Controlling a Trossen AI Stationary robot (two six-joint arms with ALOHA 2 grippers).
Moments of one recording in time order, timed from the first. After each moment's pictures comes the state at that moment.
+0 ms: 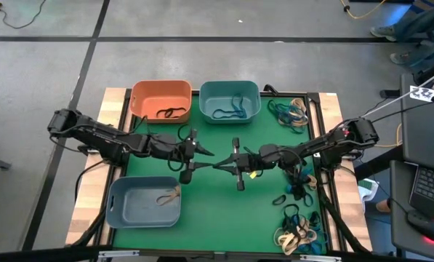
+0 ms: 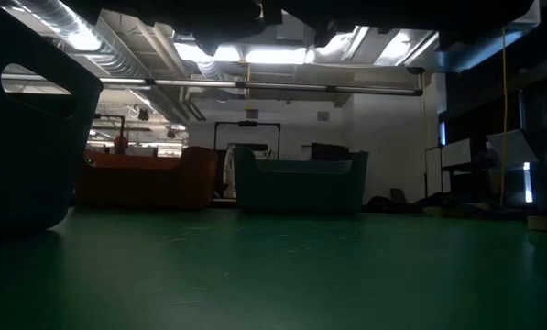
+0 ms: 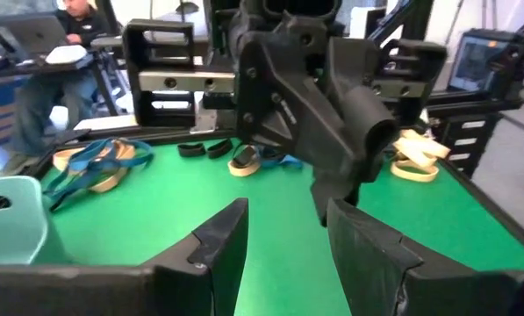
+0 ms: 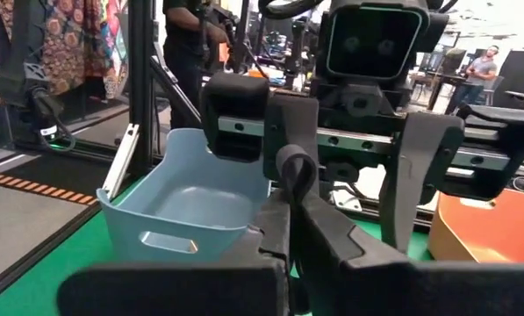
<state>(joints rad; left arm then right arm) -0.13 1.31 0.72 0.34 -0.09 0.05 0.20 1.60 0.82 0.81 0.06 -0.16</state>
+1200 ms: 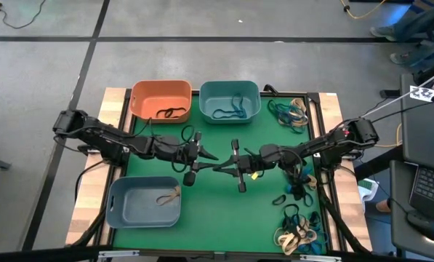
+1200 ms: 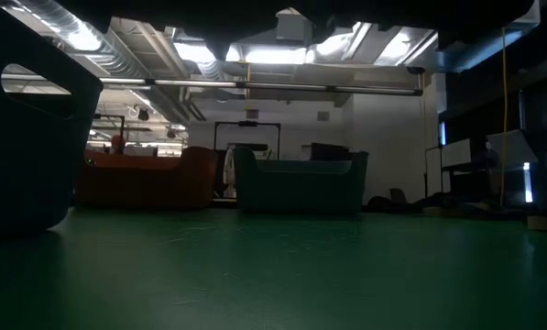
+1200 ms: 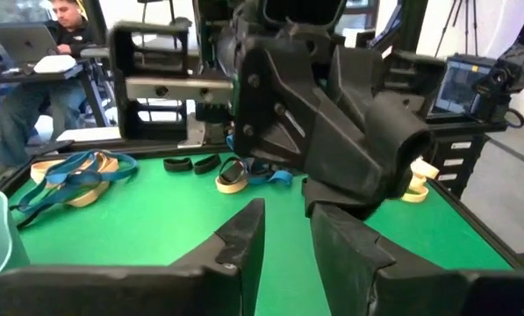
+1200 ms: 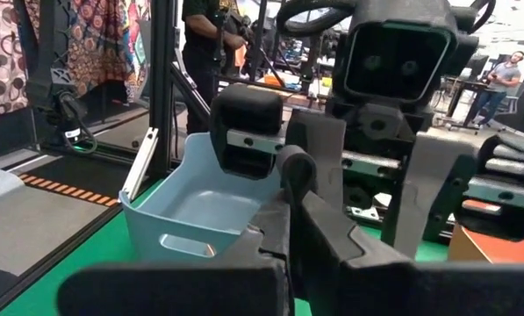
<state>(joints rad) -0.13 1.38 0.72 0.48 -0.06 0.02 0.20 1.60 0.82 0.82 0.01 -0.16</state>
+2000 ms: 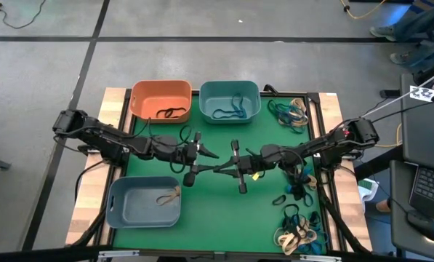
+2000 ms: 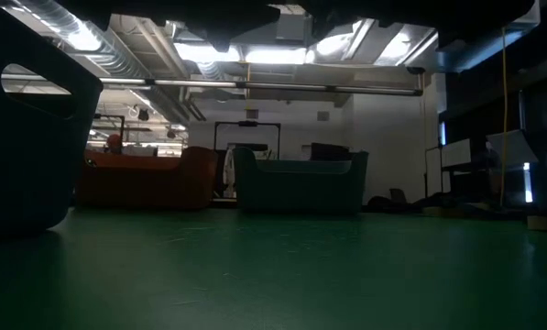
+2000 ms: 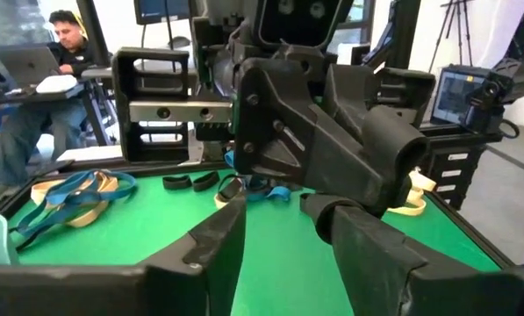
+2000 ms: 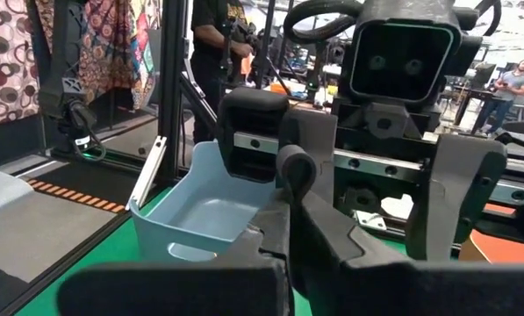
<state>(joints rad) -0.15 1.38 0.72 0.53 -0.07 0.05 0.20 1.60 0.82 0.84 0.00 -0.16</state>
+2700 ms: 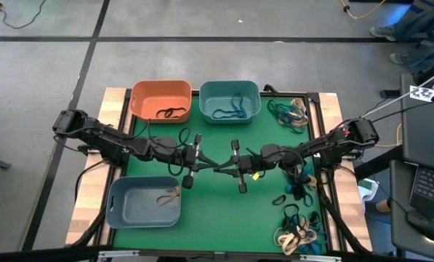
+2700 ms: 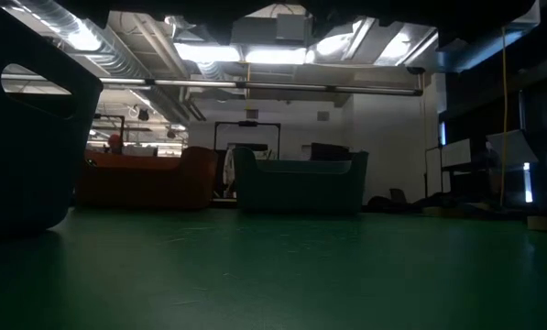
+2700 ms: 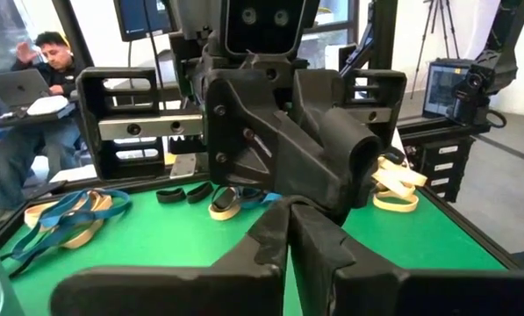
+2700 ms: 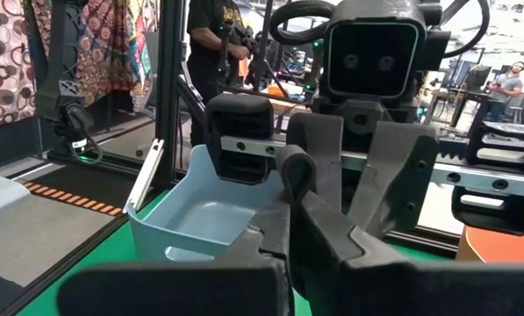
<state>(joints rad) -0.17 1.38 0.72 0.54 -0.05 0.11 0.20 1.60 0.82 0.84 0.01 -0.16</state>
